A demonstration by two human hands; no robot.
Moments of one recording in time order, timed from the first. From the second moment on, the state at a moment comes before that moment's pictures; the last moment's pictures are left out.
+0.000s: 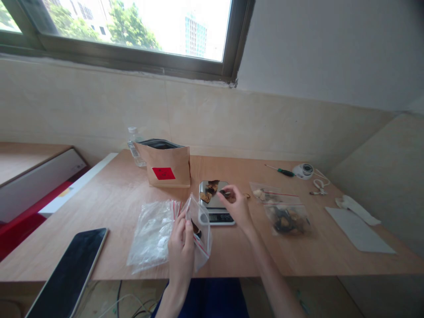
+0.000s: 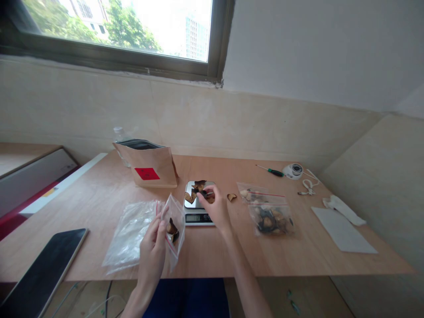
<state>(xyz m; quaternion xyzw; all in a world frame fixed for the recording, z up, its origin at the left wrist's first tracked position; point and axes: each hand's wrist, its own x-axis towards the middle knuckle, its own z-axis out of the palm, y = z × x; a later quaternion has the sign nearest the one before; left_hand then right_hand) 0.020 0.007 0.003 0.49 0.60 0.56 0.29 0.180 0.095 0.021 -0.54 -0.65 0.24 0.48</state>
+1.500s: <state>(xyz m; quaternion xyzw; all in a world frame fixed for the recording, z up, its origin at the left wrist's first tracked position) 0.024 0.015 -0.005 0.47 0.60 0.56 0.33 0.170 0.122 0.039 -0.46 -0.55 0.44 0.54</state>
